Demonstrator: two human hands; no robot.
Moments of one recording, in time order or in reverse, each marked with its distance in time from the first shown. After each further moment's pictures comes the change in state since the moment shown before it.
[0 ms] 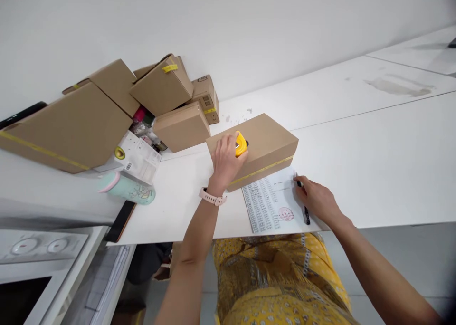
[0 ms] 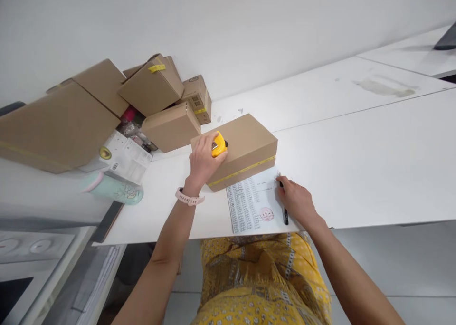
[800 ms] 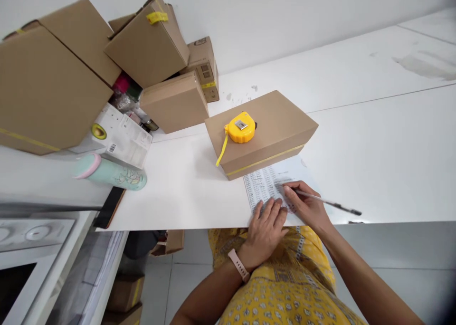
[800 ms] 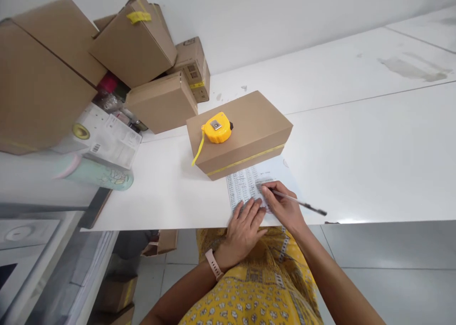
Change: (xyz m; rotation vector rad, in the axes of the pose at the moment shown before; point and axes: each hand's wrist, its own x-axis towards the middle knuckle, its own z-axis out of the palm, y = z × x) left_hand -0.223 0.030 0.100 0.192 -0.270 0.470; right_hand -0.043 -0.029 0.035 0.816 0.011 -0.015
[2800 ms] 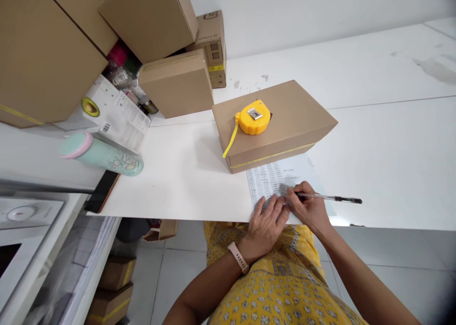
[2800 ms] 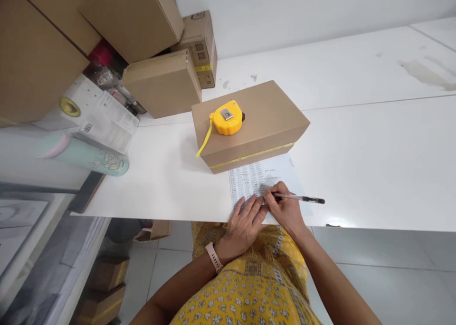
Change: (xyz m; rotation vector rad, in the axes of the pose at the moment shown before) left_hand -0.004 0.005 0.008 0.034 0.109 -0.020; right_hand -0.001 0.012 0.006 -0.246 0.046 -0.164
